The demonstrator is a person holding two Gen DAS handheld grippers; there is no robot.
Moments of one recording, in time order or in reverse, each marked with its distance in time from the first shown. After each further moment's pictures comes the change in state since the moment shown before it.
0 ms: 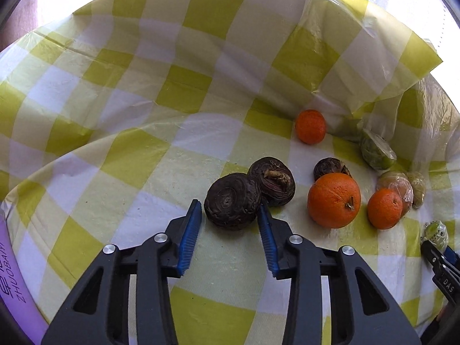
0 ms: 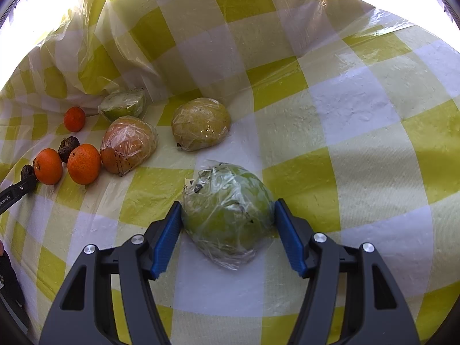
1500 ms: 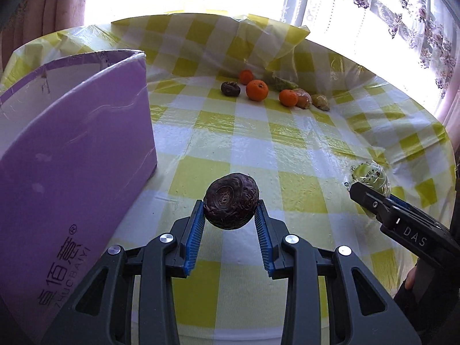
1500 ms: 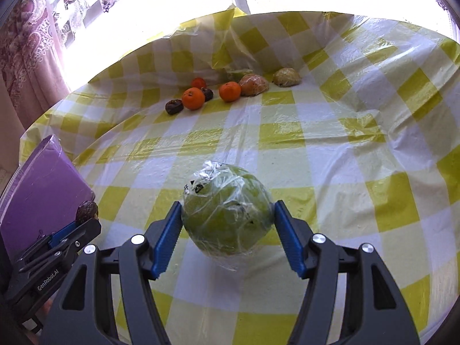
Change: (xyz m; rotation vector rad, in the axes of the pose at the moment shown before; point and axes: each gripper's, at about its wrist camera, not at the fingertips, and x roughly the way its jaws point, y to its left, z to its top) left arm -0.187 0.053 -0.197 0.131 -0.061 -0.203; right arm -0.168 0.091 -0.184 0.095 -0.089 0.283
